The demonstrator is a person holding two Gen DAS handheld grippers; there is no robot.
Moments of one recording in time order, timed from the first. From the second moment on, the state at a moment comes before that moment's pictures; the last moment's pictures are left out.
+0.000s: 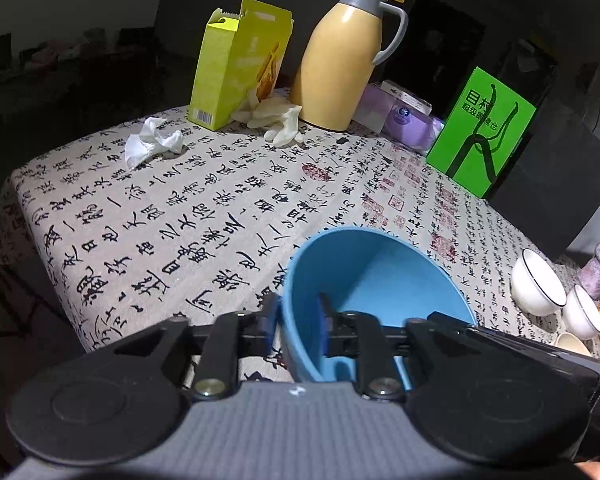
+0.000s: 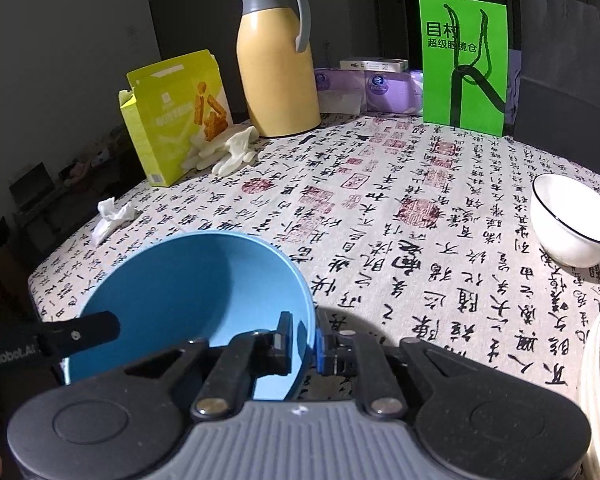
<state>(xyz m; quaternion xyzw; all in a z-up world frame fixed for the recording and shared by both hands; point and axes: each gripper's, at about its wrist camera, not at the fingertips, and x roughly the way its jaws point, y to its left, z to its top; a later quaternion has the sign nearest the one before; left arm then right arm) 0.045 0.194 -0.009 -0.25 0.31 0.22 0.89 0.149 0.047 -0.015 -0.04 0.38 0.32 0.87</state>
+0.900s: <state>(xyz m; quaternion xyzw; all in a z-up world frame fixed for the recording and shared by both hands) -0.077 0.082 -0.001 -0.16 0.11 0.18 0.96 0.036 -0.105 0.016 -0.01 0.23 0.27 0.93</state>
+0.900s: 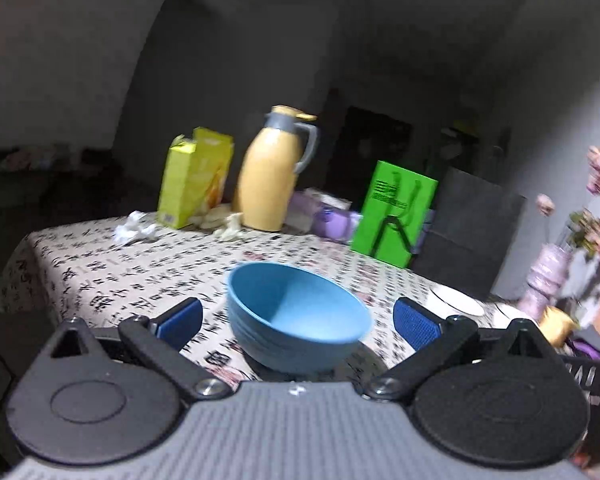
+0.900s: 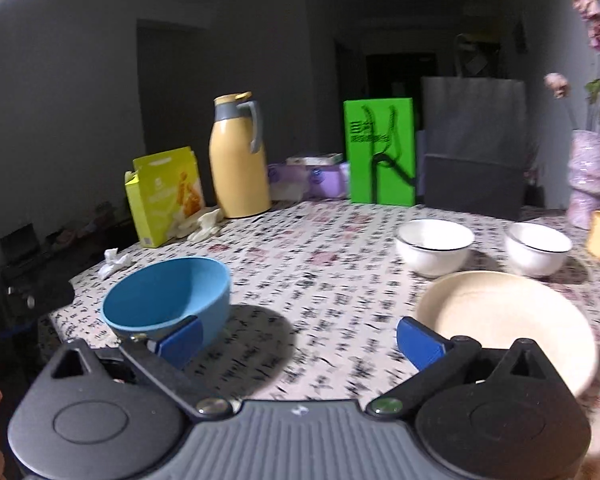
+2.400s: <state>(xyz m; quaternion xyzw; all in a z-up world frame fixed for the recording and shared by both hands) -0.092 0.029 -0.065 -0.15 0.16 0.00 0.98 -0.015 -0.208 -0.040 0.08 0.22 0.22 0.95</state>
